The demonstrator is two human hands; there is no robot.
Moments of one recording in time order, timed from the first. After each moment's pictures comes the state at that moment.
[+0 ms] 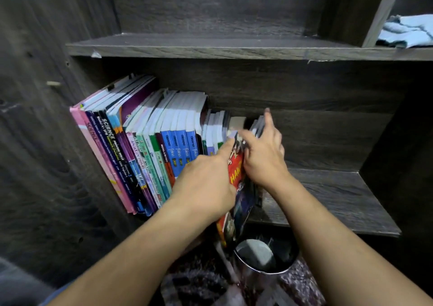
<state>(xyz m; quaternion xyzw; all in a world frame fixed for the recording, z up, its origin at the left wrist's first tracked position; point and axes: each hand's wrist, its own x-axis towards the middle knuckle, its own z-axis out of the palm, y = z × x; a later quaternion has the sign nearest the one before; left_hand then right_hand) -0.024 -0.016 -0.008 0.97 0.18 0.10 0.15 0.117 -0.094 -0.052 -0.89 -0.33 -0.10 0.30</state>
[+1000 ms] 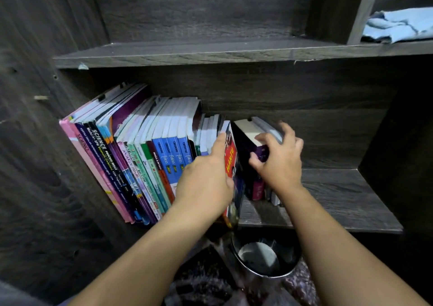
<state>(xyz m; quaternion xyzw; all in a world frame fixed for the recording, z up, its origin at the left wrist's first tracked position) -0.001 -0.016 -0.024 0.96 0.19 0.18 0.11 0.158 -0.116 -0.091 -0.88 -0.24 -0.26 0.32</state>
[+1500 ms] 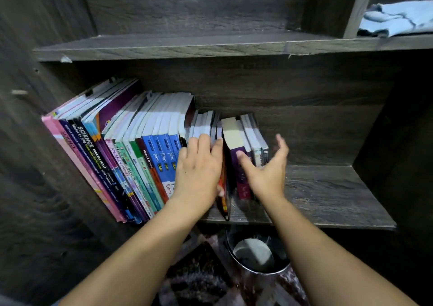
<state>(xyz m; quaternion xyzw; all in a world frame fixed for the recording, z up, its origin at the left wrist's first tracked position) 0.029 0.004 -0.058 0.96 0.13 0.20 -0.12 0.125 -0.105 -0.108 -0.75 -0.09 -0.05 0.65</state>
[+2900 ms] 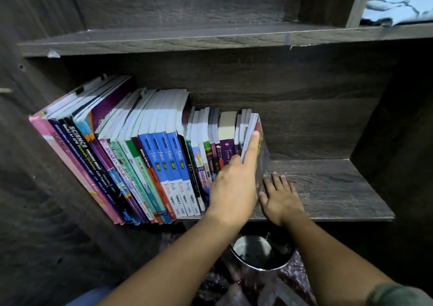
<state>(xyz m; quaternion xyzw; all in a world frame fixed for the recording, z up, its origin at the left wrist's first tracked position) 0.040 -0.051 -0.079 0.96 0.12 0.22 0.12 0.172 -0.155 -0.213 -0.97 -0.23 0.07 0.07</state>
